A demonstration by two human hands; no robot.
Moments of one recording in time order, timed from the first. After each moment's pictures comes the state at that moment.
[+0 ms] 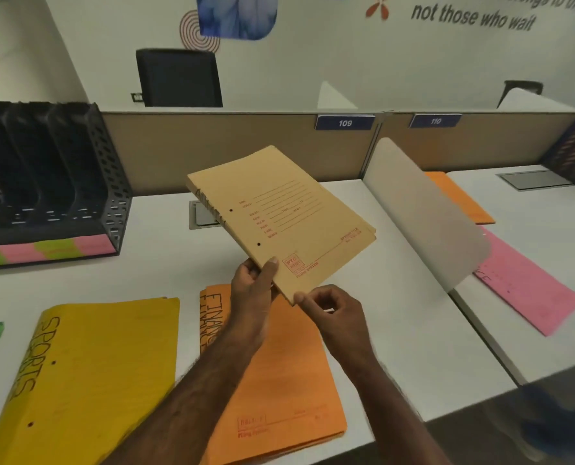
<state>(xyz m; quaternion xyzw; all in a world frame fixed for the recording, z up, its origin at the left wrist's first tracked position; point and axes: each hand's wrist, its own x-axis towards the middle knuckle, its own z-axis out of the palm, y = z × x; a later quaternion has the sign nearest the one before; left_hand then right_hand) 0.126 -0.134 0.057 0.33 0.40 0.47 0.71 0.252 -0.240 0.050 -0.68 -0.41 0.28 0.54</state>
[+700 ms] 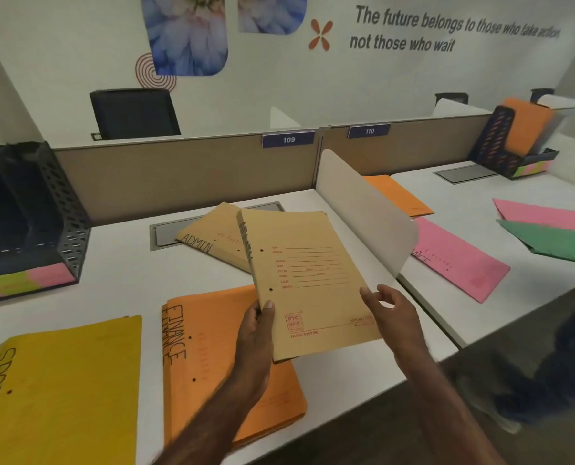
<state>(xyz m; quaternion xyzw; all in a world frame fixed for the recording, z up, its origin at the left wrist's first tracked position) 0.155 -0.260 0.041 0.44 0.37 0.38 0.73 0.388 -0.364 0.050 -0.80 -0.25 0.19 0.52</state>
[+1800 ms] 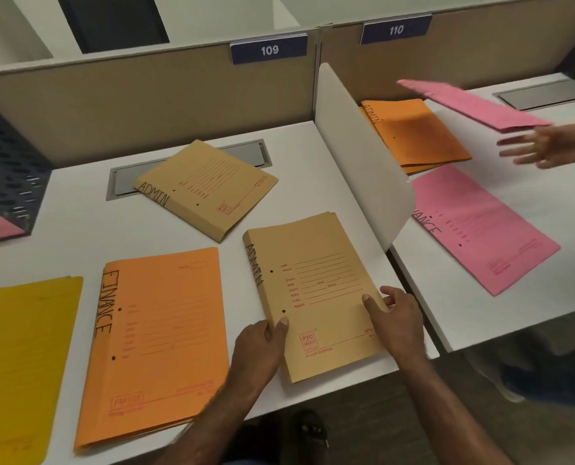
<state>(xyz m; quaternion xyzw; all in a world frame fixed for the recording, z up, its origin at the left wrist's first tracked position) 0.308 -0.302 -0.042 0.64 0.60 0.11 0.47 0.566 -0.380 -0.065 -0.87 -0.25 0.25 0.34</state>
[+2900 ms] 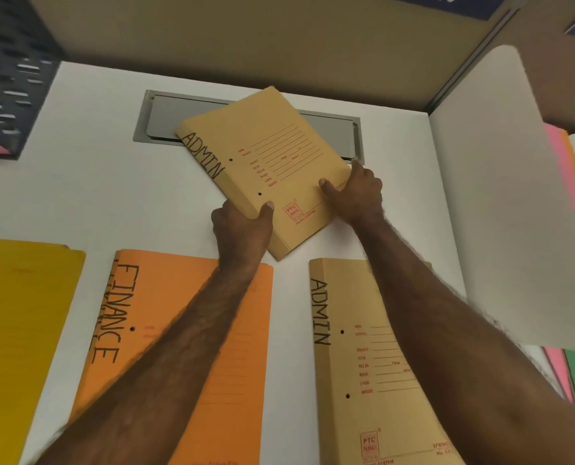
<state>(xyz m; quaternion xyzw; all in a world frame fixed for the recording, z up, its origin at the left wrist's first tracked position) 0.274 0.018 -0.058 0.43 0.75 0.30 0.40 0.490 0.065 -0.058 -0.83 -0.51 0.19 0.12</state>
